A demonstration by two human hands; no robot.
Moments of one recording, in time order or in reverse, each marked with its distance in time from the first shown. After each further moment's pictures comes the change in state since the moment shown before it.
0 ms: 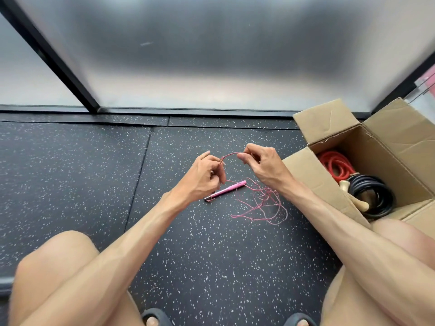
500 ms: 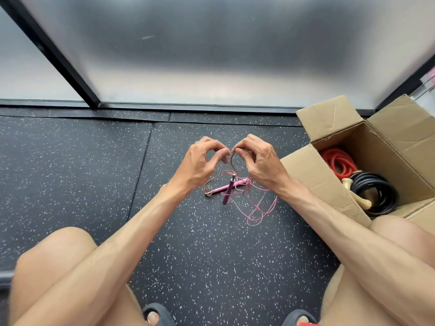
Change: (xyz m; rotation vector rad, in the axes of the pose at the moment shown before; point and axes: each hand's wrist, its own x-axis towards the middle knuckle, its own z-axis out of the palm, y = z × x) left_hand 0.005 0.009 -0.014 -0.079 0.287 0.100; right_hand 0.001 -0.016 0.012 -0.110 0.096 -0.220
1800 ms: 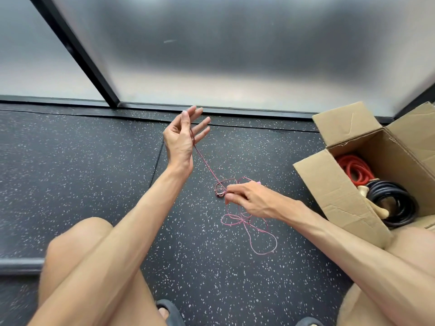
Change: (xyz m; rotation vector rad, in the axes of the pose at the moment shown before) left_hand 0.022 -0.012 -0.043 -1.001 0.577 -0.430; right_hand -0.035 -0.035 0.035 -0.001 -0.702 0.090
